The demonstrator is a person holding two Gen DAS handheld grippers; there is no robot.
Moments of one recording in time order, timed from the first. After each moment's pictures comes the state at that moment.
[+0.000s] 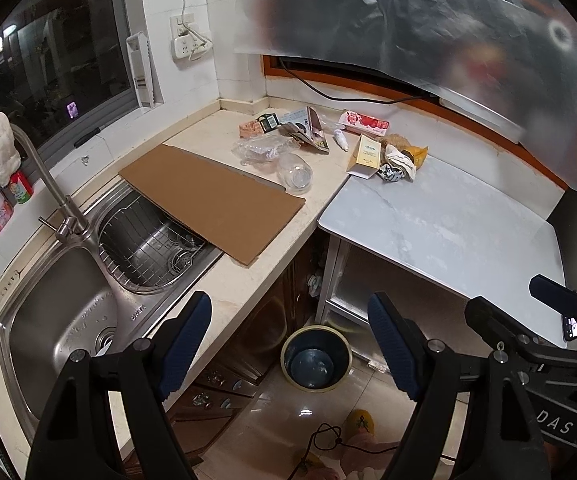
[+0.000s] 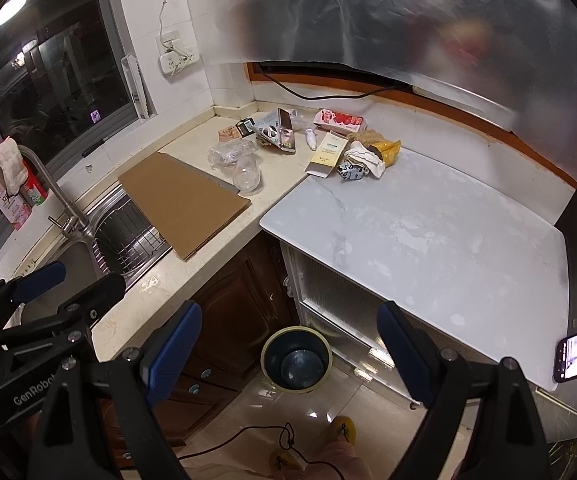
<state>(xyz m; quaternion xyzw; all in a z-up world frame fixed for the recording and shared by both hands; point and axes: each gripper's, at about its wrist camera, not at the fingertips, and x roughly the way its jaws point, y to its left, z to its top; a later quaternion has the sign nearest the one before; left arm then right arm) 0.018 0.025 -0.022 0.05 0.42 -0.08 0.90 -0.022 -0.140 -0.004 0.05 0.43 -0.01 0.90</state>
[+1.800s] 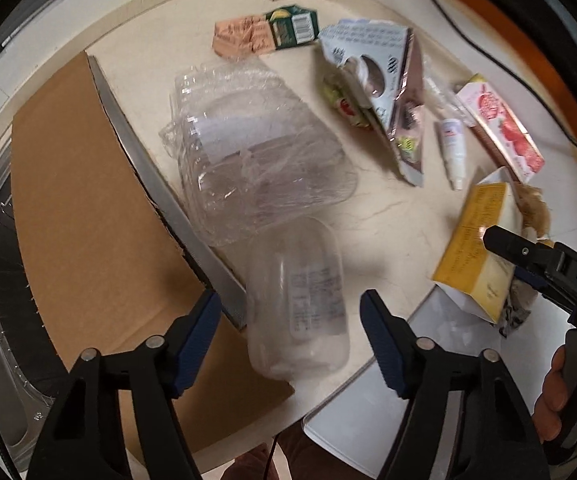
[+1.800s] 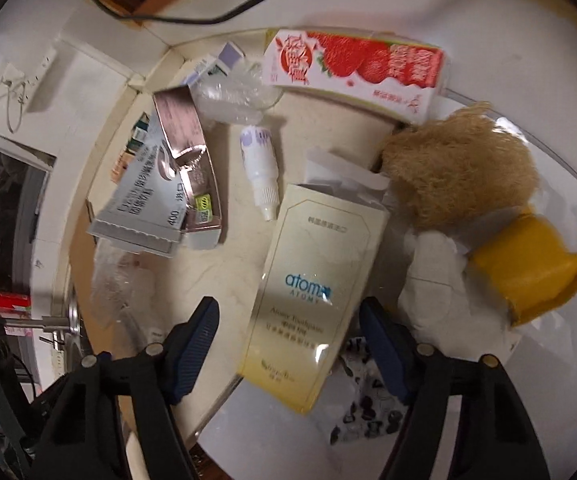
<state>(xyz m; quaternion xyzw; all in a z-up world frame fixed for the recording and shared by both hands) 0.436 -0.028 -0.187 -0.07 0.64 0.01 0.77 0.434 -0.270 -0.172 0.19 0.62 0.08 0.76</state>
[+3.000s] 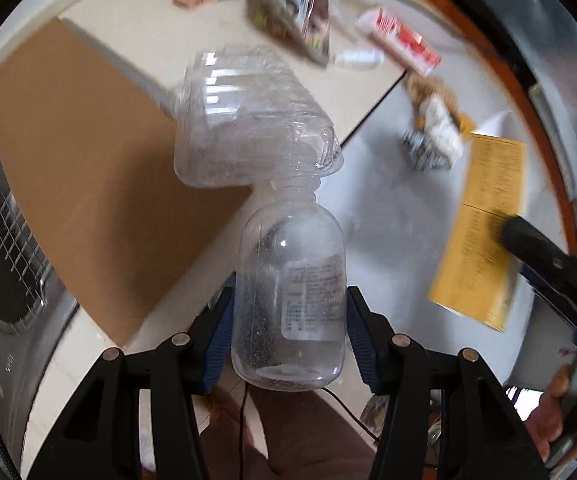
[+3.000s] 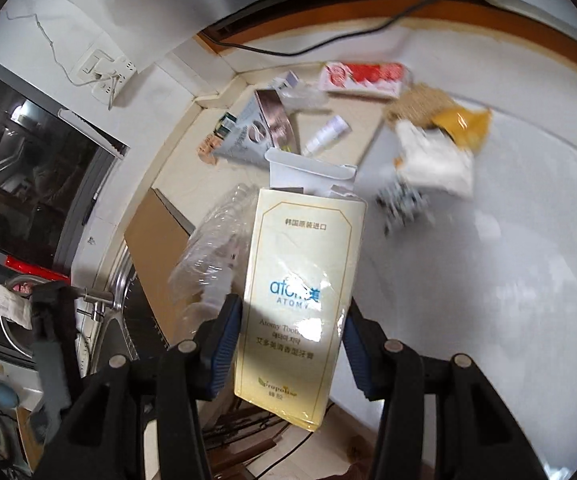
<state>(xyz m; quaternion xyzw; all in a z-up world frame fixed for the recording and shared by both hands) 0.301 -0.015 -0.150 -0.08 0.67 -0.13 0.73 0.251 -0.240 -0.084 0.24 0.54 0.09 0.81</state>
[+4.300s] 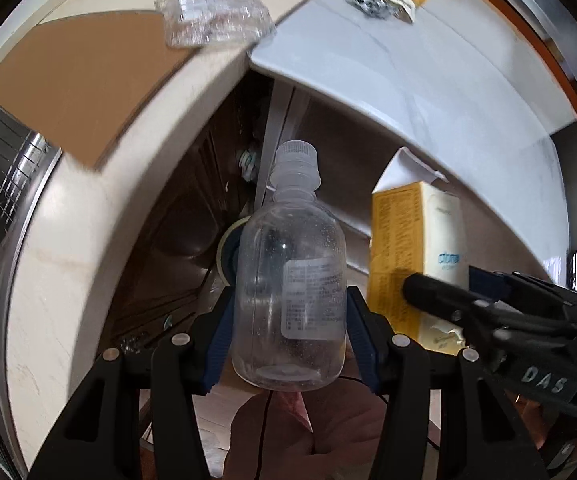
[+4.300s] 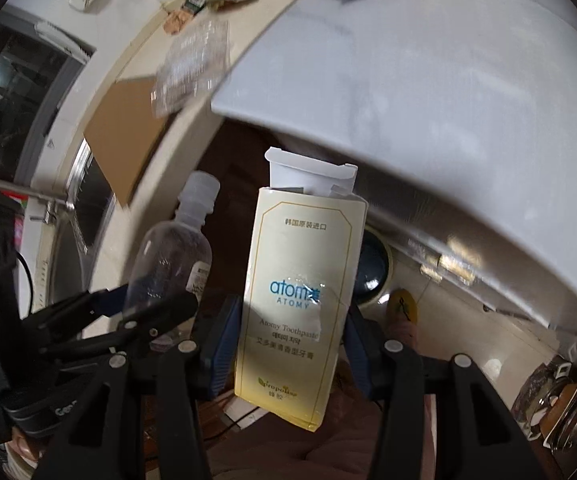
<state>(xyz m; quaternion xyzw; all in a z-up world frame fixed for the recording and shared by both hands) 0.137 -0.018 -0.205 0.05 0.65 -0.19 0.73 0.080 -0.172 -0.185 0.20 0.63 0.05 0.75</state>
